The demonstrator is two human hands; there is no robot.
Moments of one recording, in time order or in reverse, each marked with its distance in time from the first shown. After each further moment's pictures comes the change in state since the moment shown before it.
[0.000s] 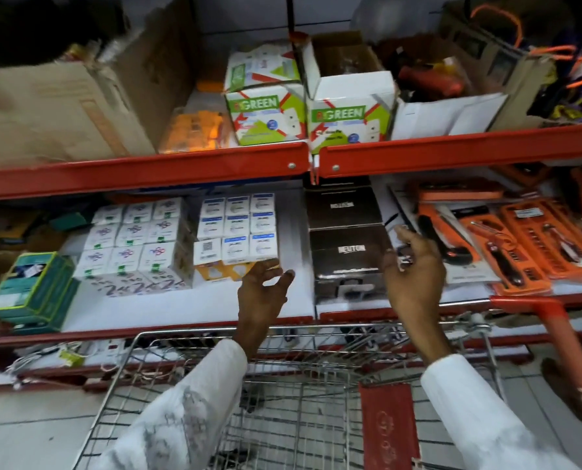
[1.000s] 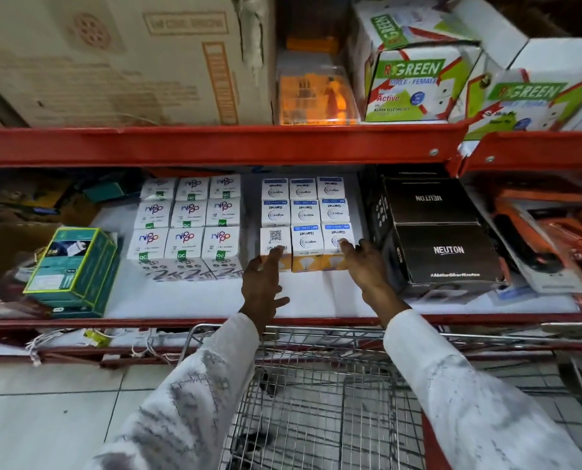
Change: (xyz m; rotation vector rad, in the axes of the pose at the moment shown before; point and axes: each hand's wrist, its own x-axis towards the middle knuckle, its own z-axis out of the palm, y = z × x) left_hand 0.105 -0.050 -0.118 -0.303 0.053 -0.475; right_hand -0.036 -0.019 0.230 0.069 -0.429 0.540
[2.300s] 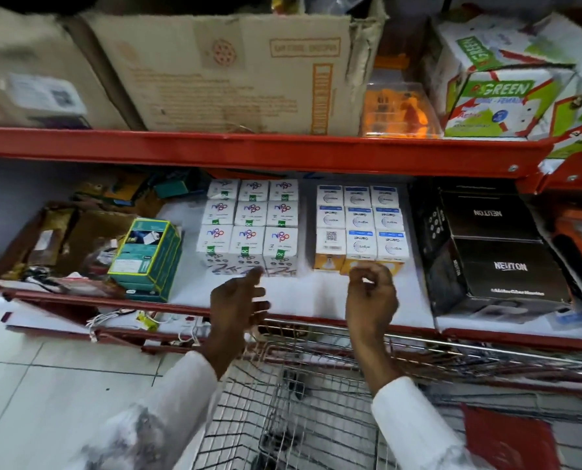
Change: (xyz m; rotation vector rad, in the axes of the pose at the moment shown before) left_hand -0.054 0.020 -0.141 -0.047 0.094 0.194; right_hand -0.132 -0.031 0.072 0.241 0.312 -0.230
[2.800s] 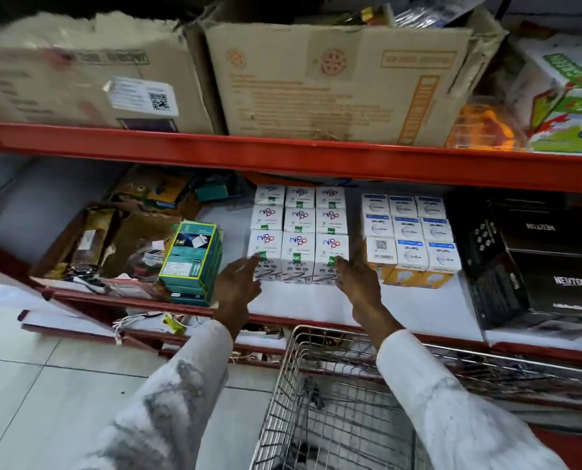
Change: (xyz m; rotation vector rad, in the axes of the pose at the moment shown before) left_hand 0.092 0.021 -0.077 -0.094 0.043 0.028; right_hand -0.008 -0.002 0.108 -0.110 -0.420 0.341
